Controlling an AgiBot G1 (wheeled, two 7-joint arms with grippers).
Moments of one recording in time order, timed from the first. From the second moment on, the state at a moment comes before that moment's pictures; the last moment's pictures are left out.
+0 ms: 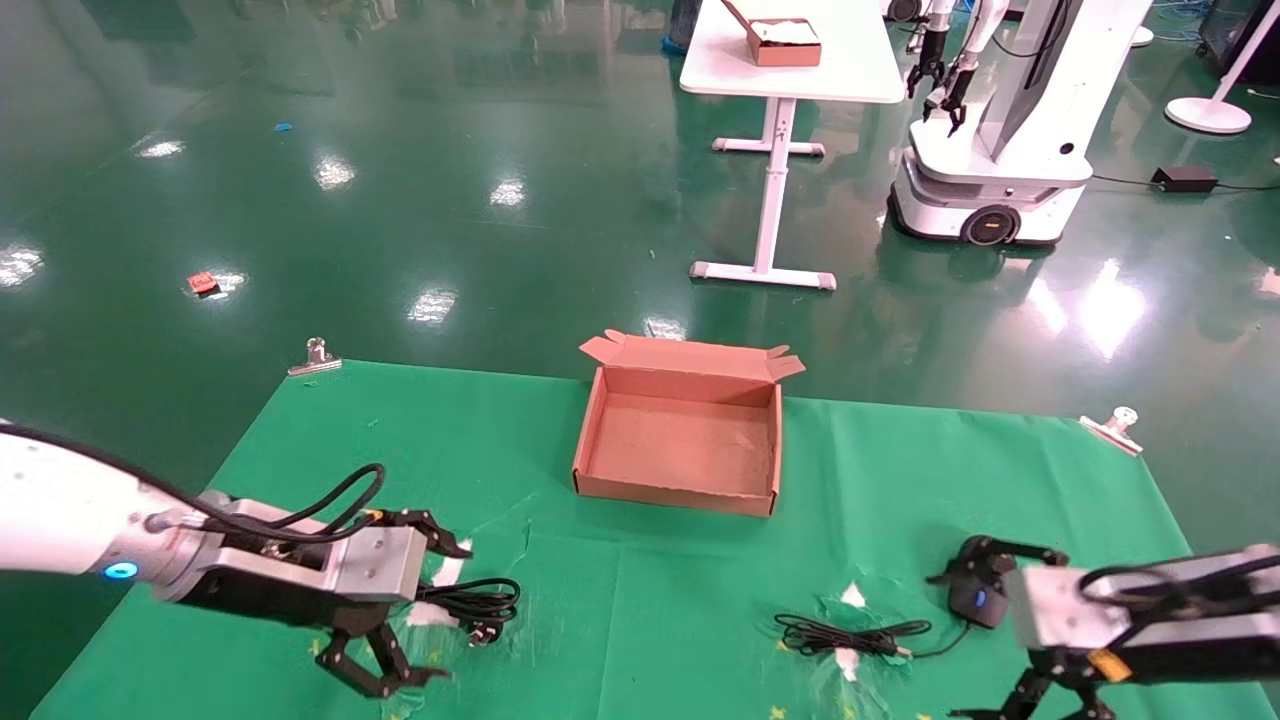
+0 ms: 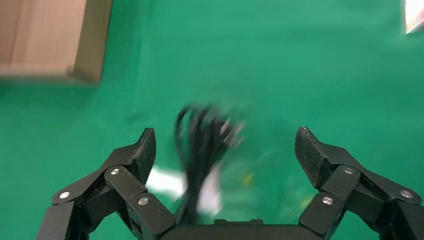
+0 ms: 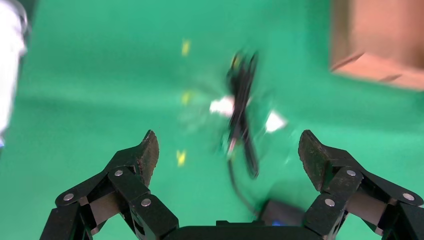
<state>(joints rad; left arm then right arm) -1.67 1.02 0.77 -0.43 1.59 1.40 0.40 1.55 -0.79 -0.73 0.55 -1.44 -1.48 -0.44</state>
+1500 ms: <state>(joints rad) -1.71 1.20 0.81 -0.02 1.70 1.10 0.71 1.66 -1.12 -0.80 0.01 -1.60 -1.22 -0.84</state>
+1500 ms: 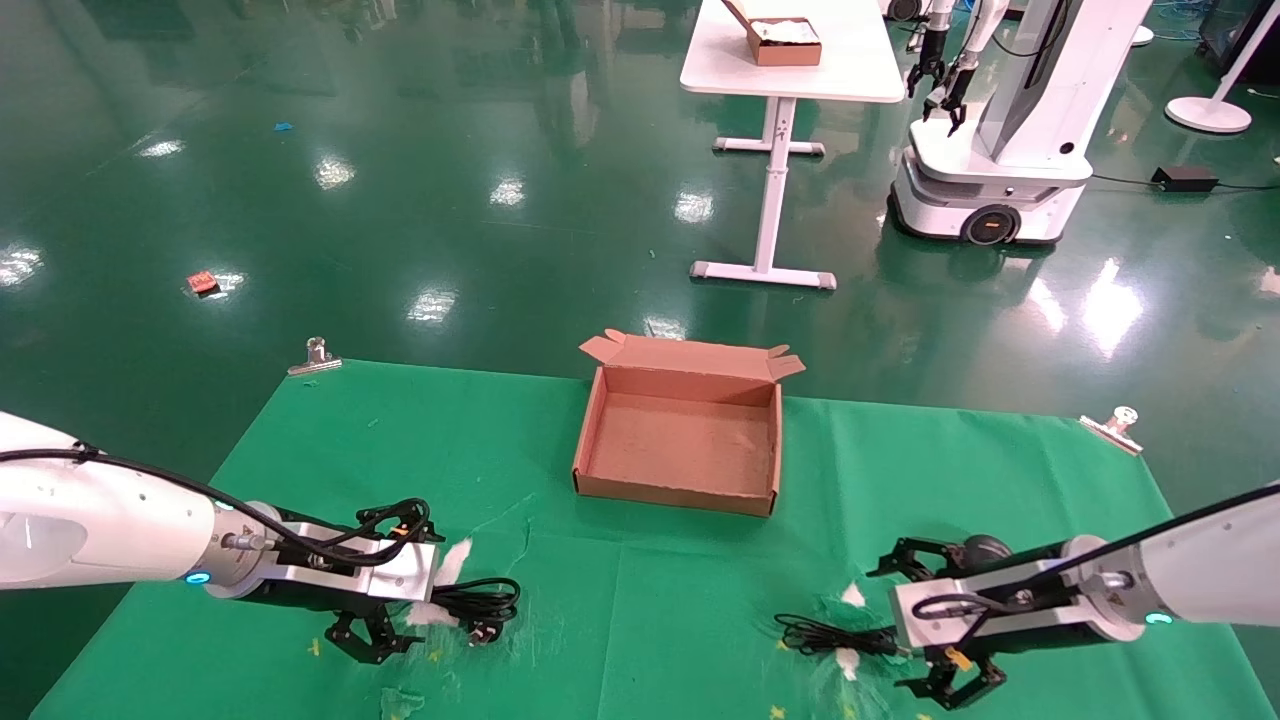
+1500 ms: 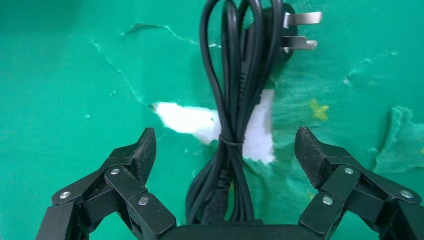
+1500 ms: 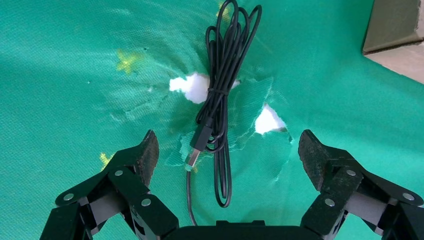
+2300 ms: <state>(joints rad) -1.70 1.20 0.80 -0.01 1.69 1.09 0.71 1.66 -1.12 -0.80 0.00 -1.60 -1.21 -0.84</state>
